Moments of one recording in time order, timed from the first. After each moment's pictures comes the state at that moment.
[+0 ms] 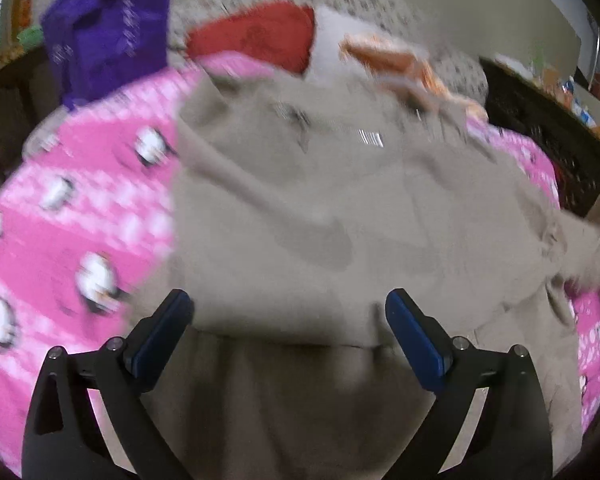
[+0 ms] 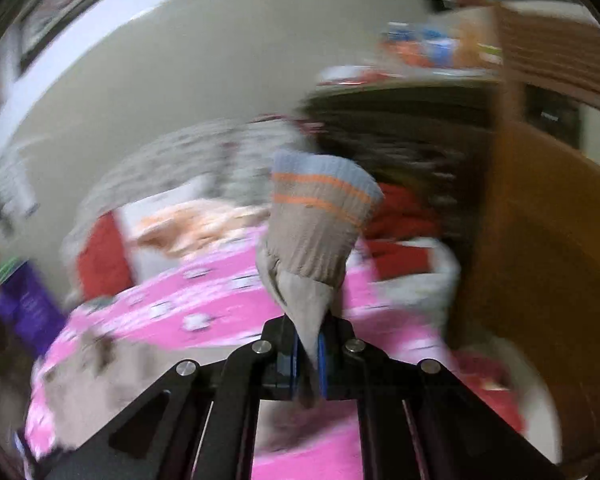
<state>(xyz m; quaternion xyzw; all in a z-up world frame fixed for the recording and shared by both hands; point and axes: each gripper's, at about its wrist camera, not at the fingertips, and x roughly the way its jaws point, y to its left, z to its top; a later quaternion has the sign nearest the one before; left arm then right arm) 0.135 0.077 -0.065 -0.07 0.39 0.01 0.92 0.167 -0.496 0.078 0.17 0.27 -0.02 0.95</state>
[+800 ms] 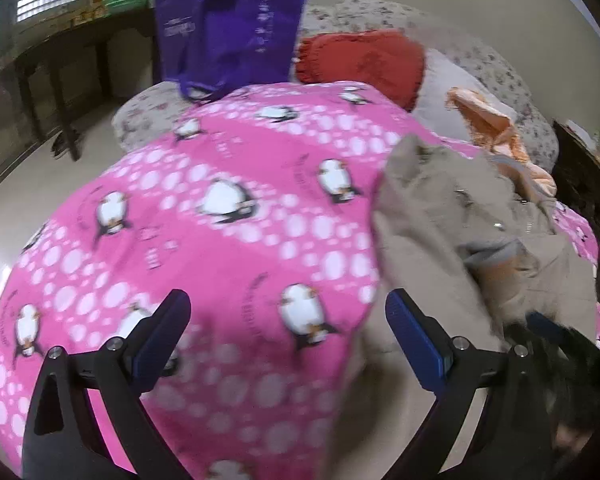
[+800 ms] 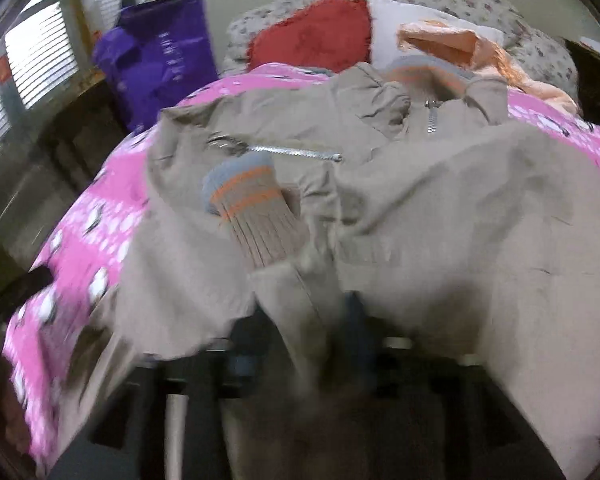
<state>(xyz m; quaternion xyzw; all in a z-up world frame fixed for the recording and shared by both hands) 0.116 0.189 -0.050 -0.14 0.38 0.11 0.91 0.206 -0.069 -0.059 -0.02 0.42 0.21 0.88</state>
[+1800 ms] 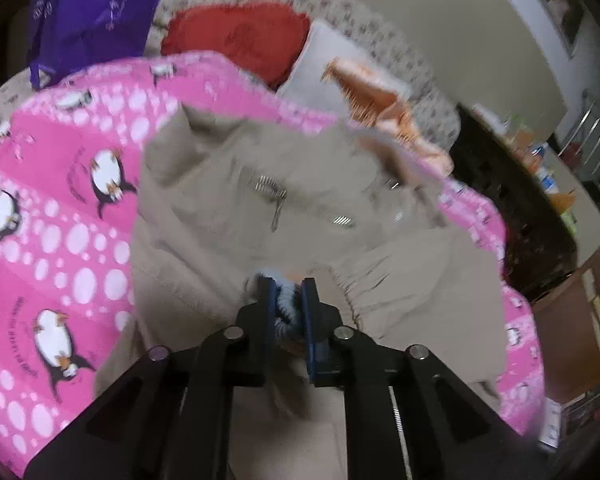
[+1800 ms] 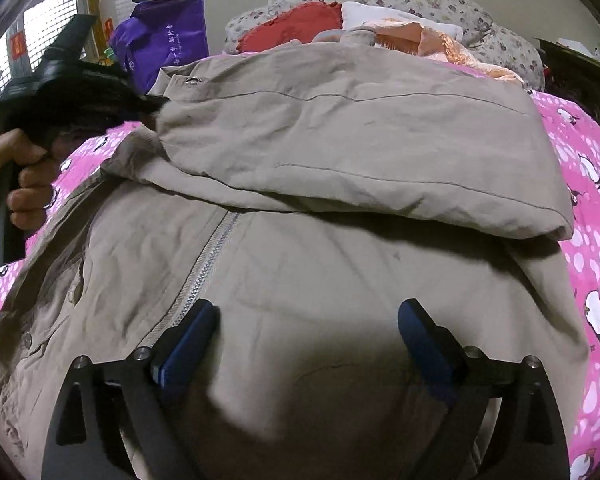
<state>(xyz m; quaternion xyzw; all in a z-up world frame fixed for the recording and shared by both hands) 0.175 0.108 -0.039 -0.20 0.38 -0.09 0.90 0.121 -0.177 -0.103 -0.03 0.42 0.19 0.89</state>
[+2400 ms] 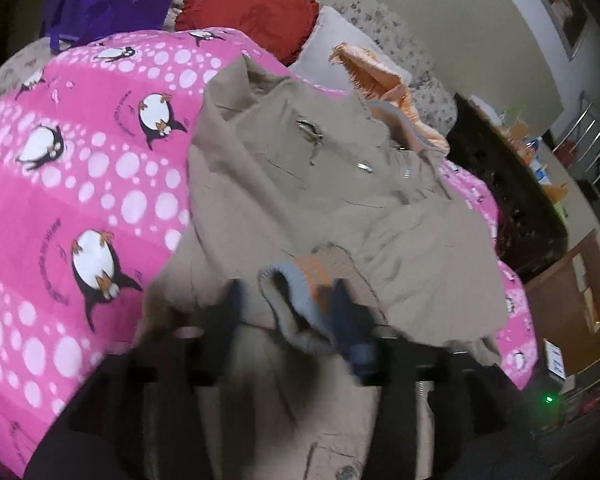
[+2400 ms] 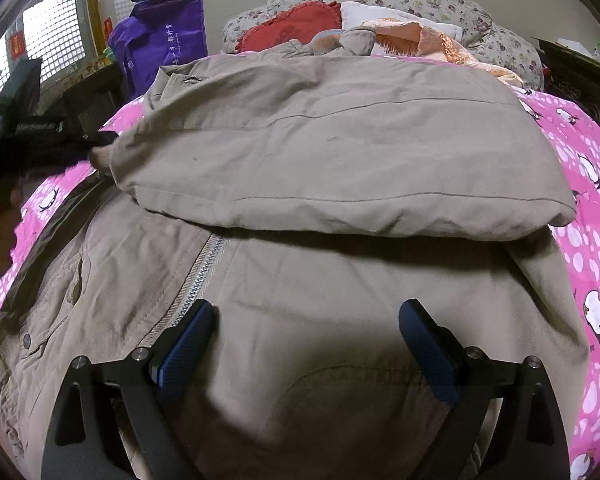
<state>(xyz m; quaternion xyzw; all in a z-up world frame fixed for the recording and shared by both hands) 0.132 0.134 -0.071 -0.22 0.41 -0.11 0.88 0.121 -0.178 -0.103 -0.03 0.42 0.19 0.89</state>
